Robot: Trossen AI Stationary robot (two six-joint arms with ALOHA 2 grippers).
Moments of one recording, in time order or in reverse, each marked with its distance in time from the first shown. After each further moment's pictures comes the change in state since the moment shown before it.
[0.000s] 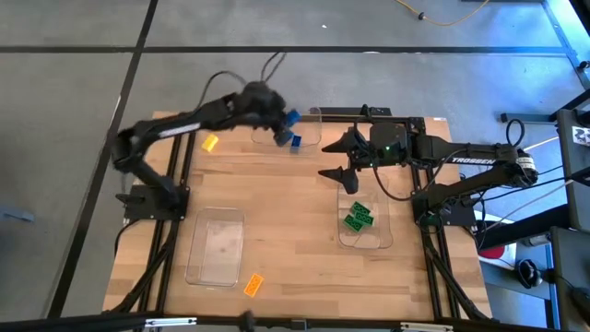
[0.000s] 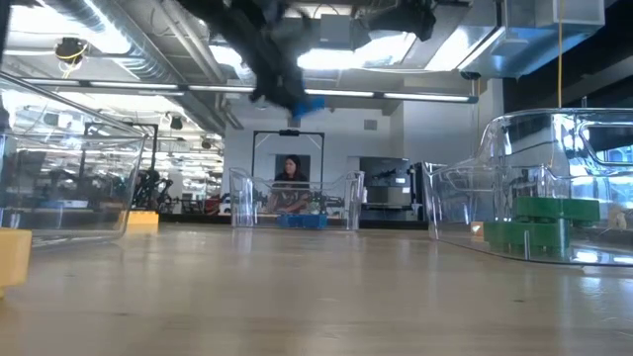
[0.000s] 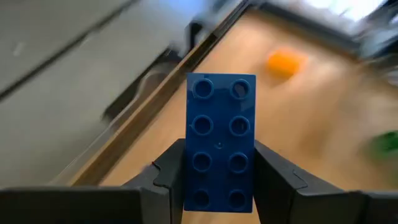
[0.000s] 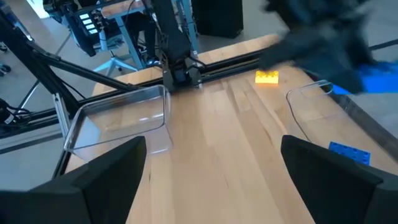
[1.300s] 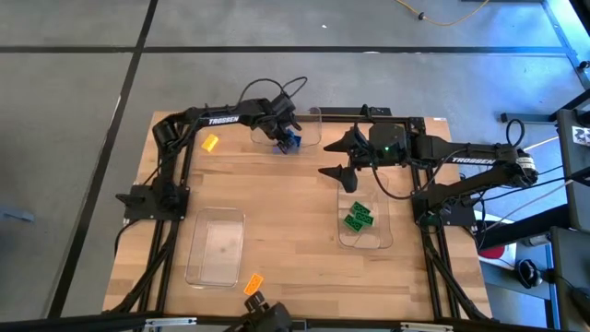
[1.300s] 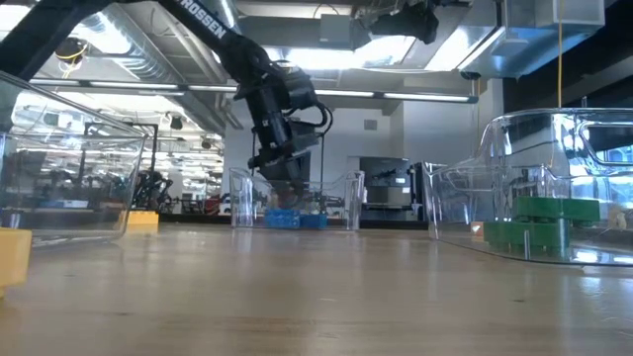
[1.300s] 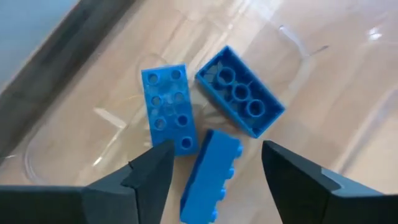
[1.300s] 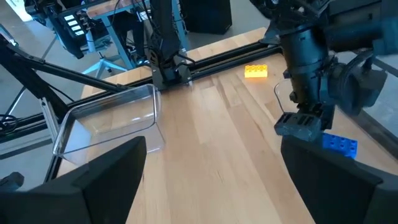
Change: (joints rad) left arm 0.077 0.384 0.115 -0.198 0.046 0.001; right arm 0.000 0.000 0.001 -0.023 0.045 0.038
